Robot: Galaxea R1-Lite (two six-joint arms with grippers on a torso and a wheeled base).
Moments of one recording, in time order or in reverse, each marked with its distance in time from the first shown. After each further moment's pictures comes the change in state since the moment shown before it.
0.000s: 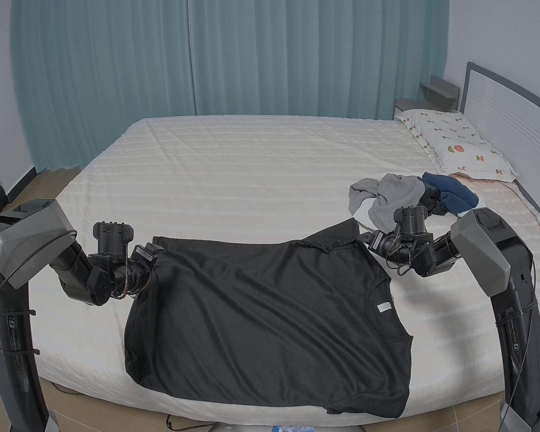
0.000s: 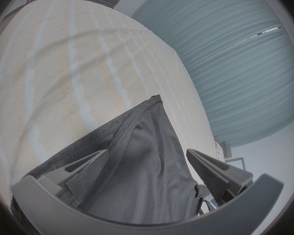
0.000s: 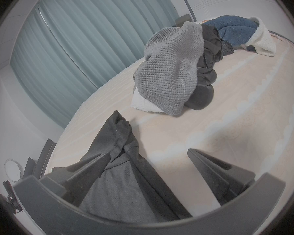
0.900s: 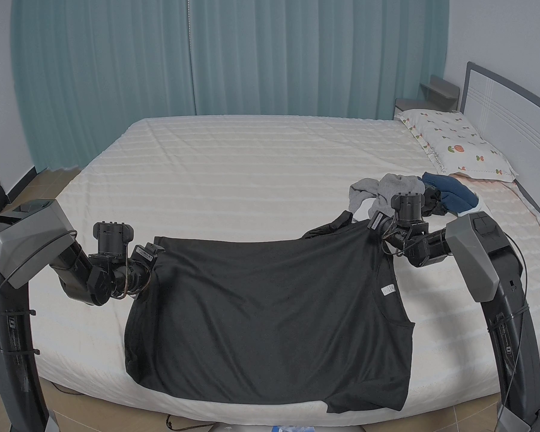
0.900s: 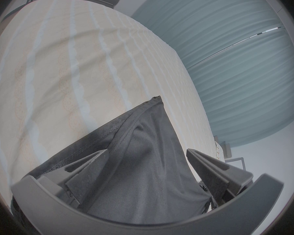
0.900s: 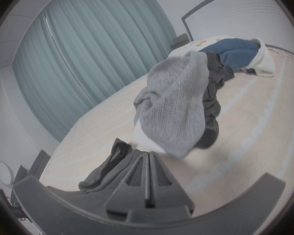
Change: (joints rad) left arm 0.000 0.001 -0.001 0.000 0.000 0.000; right arm -0.009 0.085 -0.243 -0.008 -0.144 -0.011
